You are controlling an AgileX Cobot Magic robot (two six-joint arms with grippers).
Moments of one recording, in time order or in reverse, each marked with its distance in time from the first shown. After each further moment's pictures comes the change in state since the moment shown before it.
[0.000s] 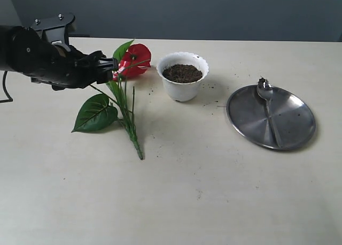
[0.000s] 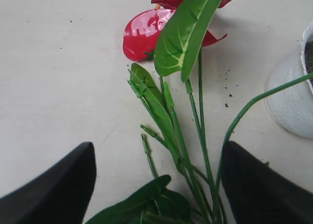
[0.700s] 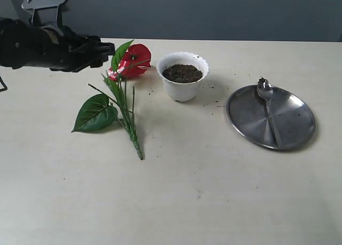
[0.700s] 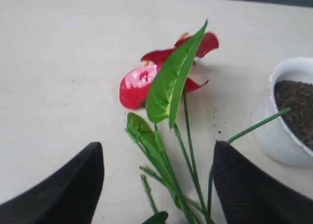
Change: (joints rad) left arm 0.007 -0.050 0.000 0.103 -0.086 -0.021; right arm 0.000 0.000 0.000 0.000 0.000 0.000
